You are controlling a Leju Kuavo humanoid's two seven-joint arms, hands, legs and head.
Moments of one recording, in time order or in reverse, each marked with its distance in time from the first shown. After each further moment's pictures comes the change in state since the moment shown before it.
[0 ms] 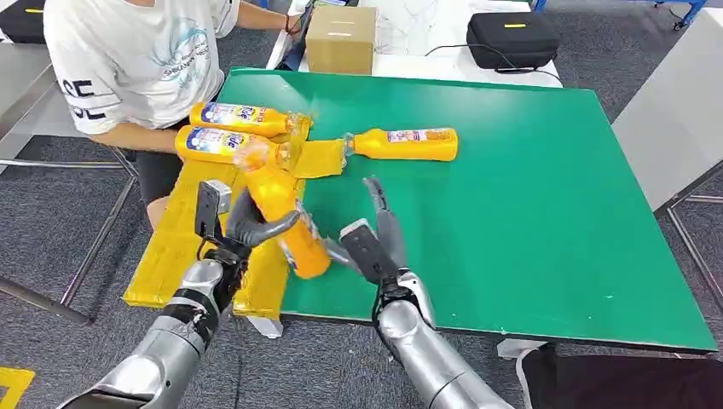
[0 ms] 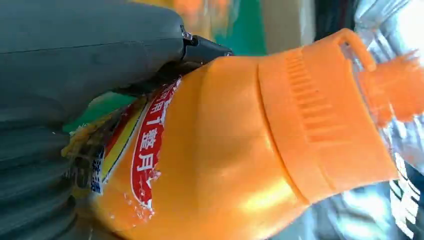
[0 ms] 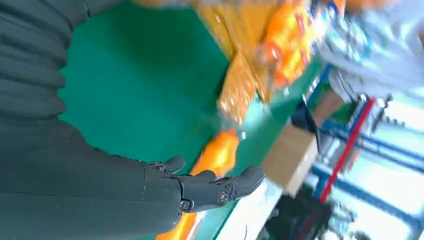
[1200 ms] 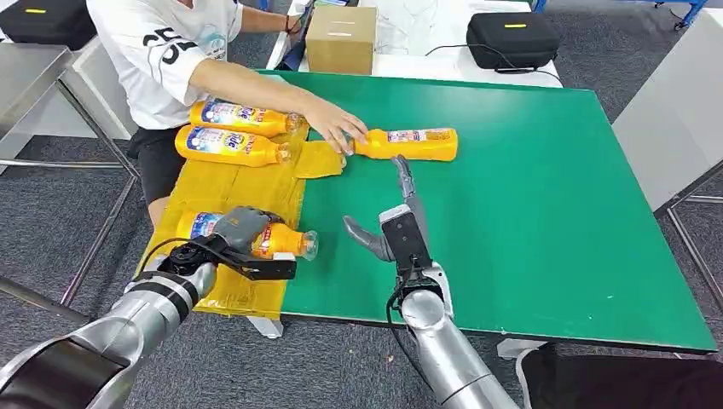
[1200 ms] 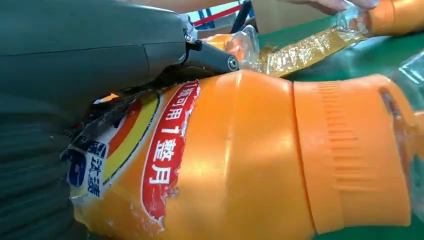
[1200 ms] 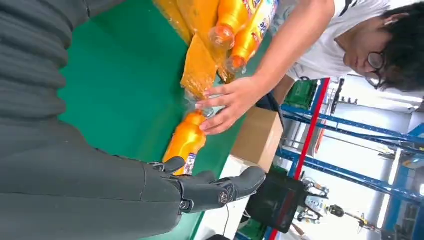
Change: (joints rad) left arm -0.186 0.175 -0.408 0.348 -1.078 0.318 0.148; right arm 0.039 -0.019 -0.093 -0.174 -0.047 0.090 -0.043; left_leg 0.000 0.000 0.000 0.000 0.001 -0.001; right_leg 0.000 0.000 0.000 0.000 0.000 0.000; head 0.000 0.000
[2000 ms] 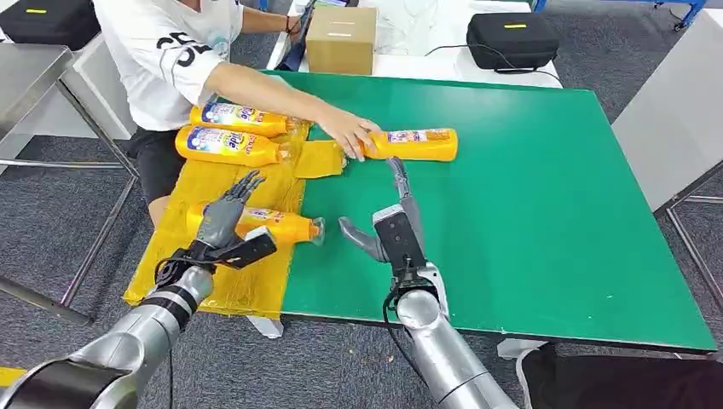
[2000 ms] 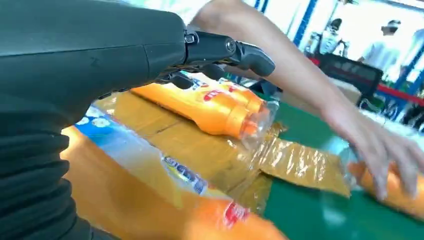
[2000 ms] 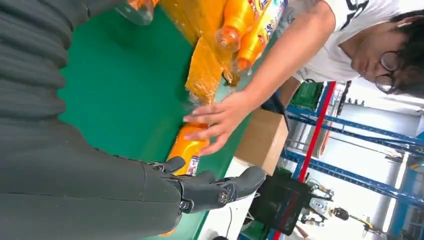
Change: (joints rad) left arm 0.090 -0.050 0.301 -0.032 0.426 0.212 -0.286; right arm -0.012 0.004 0.019 0.033 0.005 -0.025 0.011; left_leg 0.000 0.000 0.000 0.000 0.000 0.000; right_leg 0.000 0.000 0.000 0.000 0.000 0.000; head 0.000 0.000
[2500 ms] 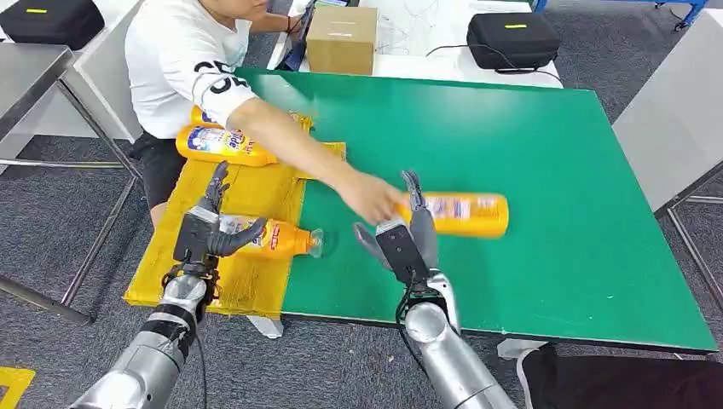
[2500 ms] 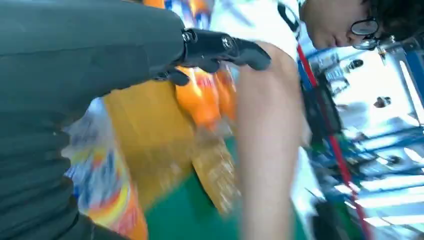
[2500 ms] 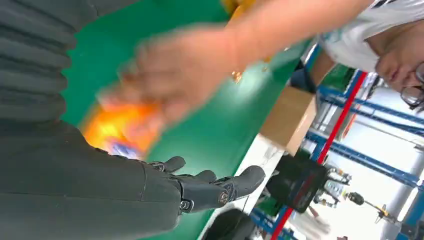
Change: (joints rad) left arm 0.199 -0.078 0.165 -0.364 0.544 -0.362 -0.023; right arm 0.069 -0.051 -0.001 -0.049 0.142 -0.074 0.084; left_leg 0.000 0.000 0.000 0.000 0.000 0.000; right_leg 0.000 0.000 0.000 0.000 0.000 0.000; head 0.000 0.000
